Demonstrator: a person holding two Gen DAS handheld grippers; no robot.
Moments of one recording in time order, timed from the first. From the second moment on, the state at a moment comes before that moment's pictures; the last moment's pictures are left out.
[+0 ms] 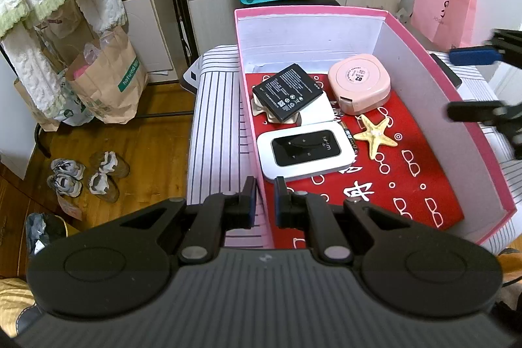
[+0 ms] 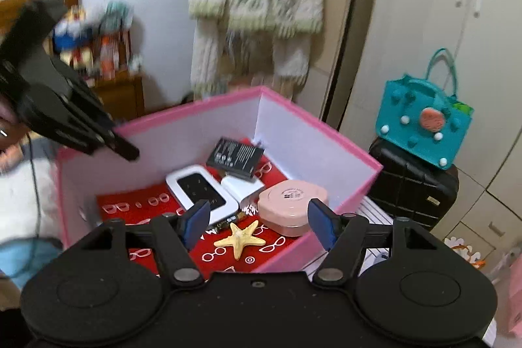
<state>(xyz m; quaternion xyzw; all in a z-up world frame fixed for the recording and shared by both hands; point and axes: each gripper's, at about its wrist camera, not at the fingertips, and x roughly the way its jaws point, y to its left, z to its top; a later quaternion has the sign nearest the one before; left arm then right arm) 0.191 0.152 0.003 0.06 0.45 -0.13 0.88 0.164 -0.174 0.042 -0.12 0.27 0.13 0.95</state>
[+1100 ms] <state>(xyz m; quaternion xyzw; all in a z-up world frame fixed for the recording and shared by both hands) 0.187 0.144 0.005 0.05 0.44 -0.10 0.89 0.106 -0.279 -0.077 0.05 0.27 0.00 0.96</state>
